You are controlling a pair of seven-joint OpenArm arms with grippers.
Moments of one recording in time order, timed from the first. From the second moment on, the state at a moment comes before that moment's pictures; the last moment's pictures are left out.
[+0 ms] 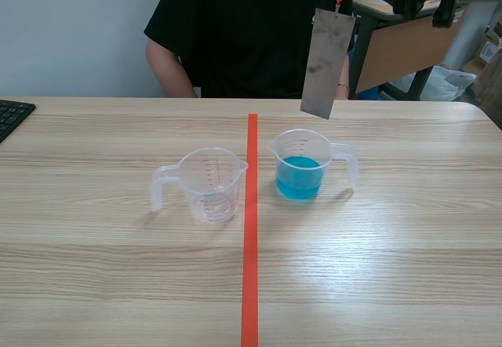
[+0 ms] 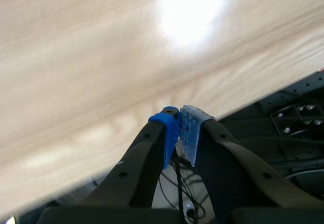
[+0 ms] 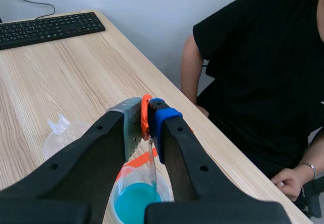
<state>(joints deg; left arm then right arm) 61.2 -51.7 -8.9 87.6 -28.1 -22.7 -18.7 19.1 32.2 -3.5 96.4 44.3 45.3 -29.4</state>
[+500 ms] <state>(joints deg) 37.3 -68.1 -1.6 95.3 -29.5 -27.7 -22.2 19.1 32.2 -3.5 96.4 44.3 45.4 -30.2</state>
